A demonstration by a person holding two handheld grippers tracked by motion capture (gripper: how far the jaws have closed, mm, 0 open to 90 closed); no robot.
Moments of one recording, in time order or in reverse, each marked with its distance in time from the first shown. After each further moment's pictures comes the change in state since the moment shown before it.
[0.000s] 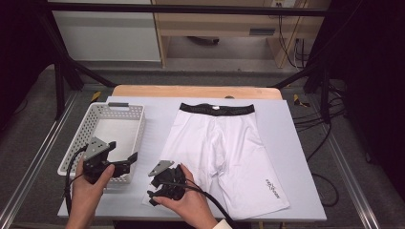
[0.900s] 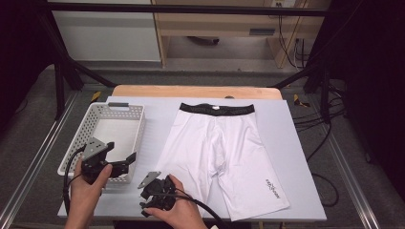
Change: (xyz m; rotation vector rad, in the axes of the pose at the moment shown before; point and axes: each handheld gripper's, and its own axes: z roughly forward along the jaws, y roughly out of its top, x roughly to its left) left arm 0.002 -0.001 -0.002 0.003 0.003 -0.006; right arm 0.028 -0.004 0.023 0.056 0.049 -0.043
